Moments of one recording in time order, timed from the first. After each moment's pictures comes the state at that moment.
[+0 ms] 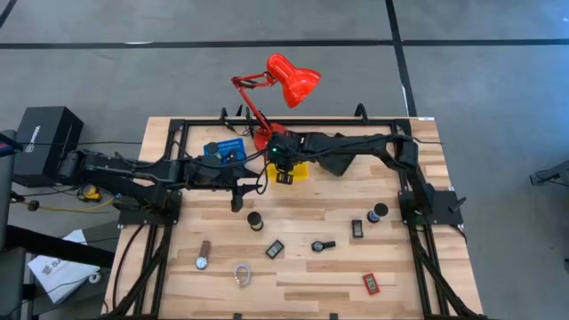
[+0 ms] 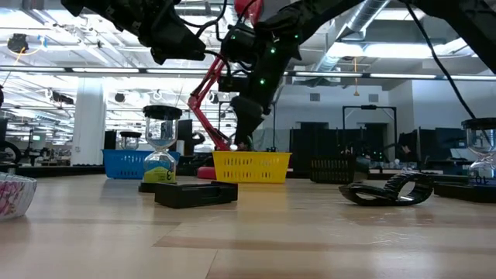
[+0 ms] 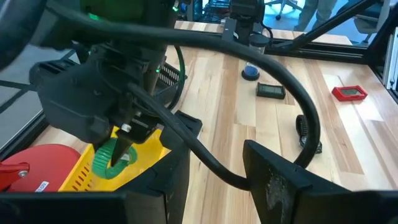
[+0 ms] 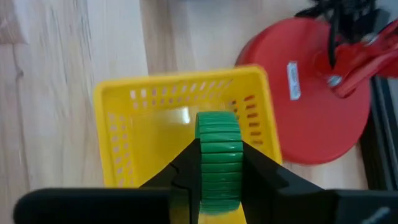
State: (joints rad) left arm -0.01 1.07 0.69 -0.02 -0.18 -0.08; right arm -0.23 2.11 1.69 -0.65 0.20 -0.19
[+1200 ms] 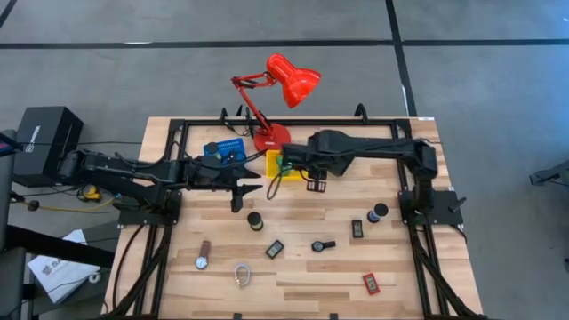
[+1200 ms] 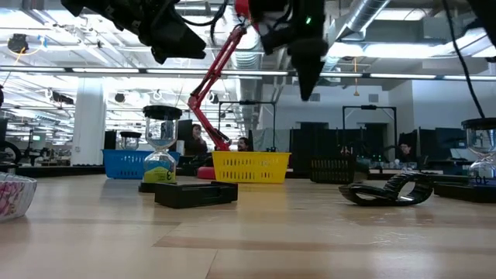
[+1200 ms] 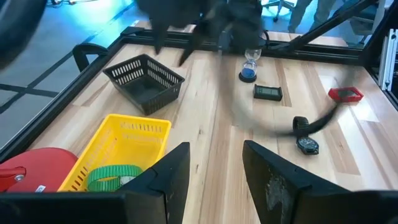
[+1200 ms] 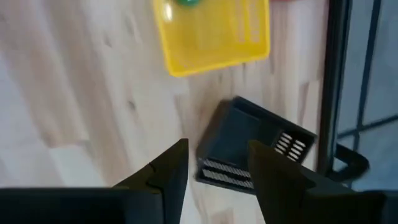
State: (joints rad) left arm -0.01 1.07 0.69 -0.02 -0.18 -0.08; right arm -0.10 1.94 1.84 -1.40 0.34 0.03
